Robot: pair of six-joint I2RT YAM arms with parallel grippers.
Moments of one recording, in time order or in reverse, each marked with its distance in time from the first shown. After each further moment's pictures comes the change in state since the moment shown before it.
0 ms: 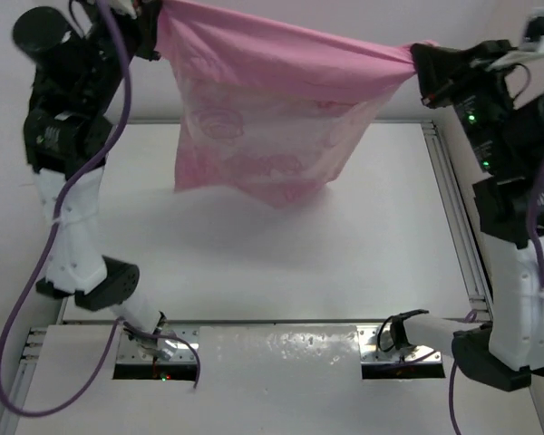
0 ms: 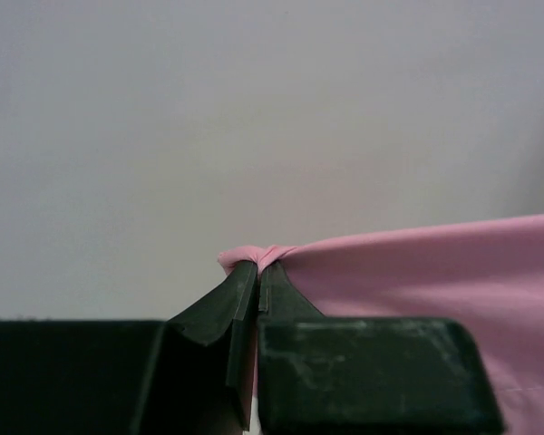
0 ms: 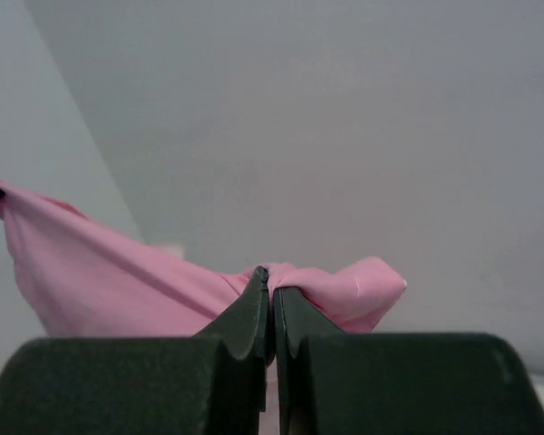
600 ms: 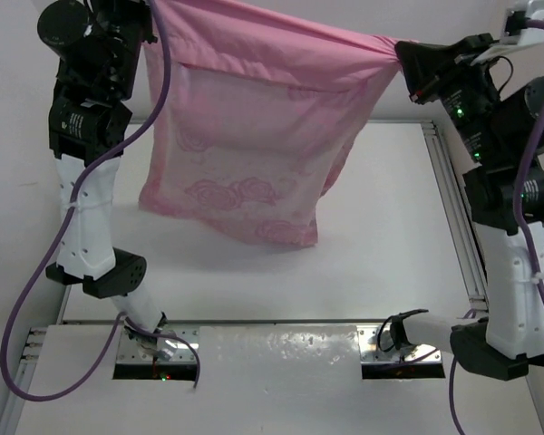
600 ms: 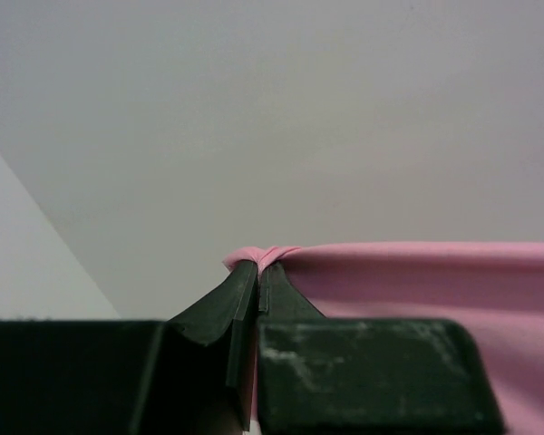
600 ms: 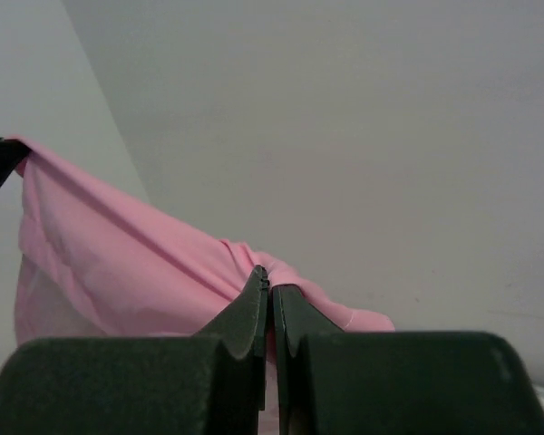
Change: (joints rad) left arm -0.050 0.004 -0.035 0.159 -0.263 0.245; right arm 0.008 -0.002 -0.003 0.054 -0.077 -0.006
